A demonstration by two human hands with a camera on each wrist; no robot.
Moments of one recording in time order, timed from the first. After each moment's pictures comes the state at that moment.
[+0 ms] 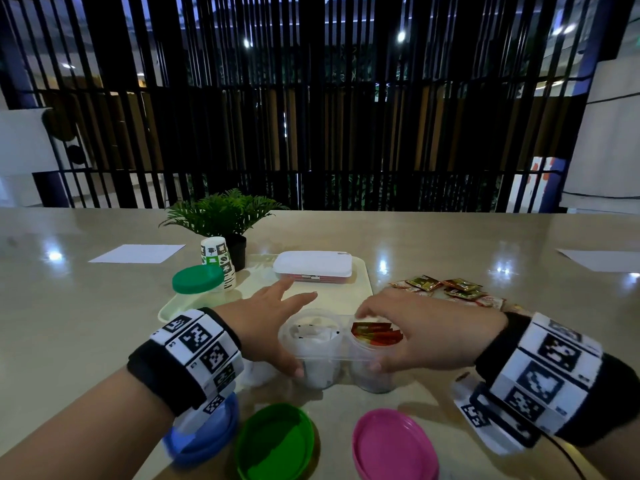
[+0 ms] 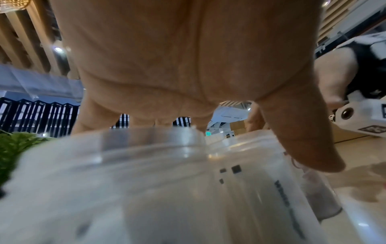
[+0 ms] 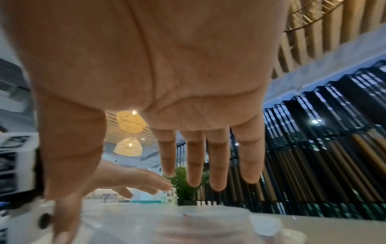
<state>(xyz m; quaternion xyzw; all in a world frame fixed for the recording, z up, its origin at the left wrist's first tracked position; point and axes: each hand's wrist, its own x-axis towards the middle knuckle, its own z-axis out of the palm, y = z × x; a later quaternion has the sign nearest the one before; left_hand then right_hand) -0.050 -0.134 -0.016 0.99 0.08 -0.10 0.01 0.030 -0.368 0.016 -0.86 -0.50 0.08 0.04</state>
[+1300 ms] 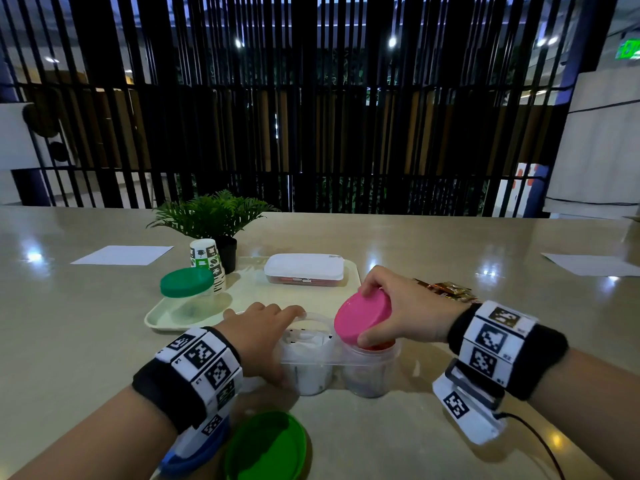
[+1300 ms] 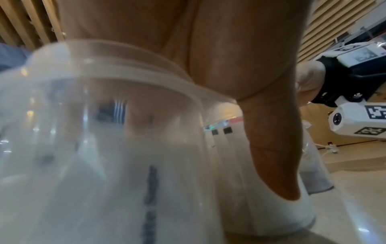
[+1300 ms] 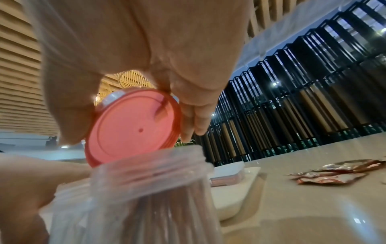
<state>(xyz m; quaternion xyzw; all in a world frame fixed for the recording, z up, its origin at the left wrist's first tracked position) -0.045 -0.141 -0.035 0.99 0.10 -0.08 -0.05 0.067 -0.355 -0.001 -0.85 -0.43 0.09 0.28</state>
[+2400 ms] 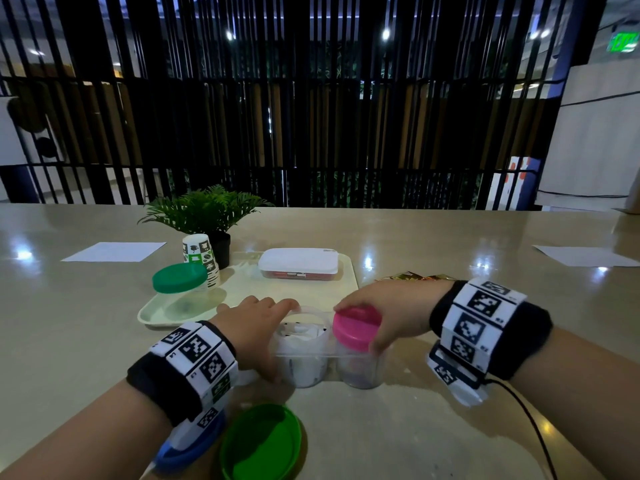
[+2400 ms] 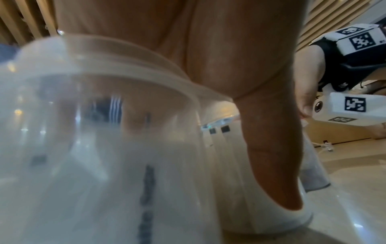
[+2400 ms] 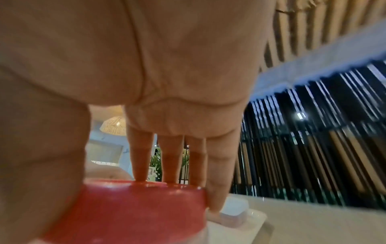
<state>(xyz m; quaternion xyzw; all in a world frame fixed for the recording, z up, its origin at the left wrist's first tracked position) -0.046 -0.146 -0.031 0.99 0.10 -0.09 -0.05 0.056 -0.346 0.018 -0.87 -0.47 0.14 0.01</state>
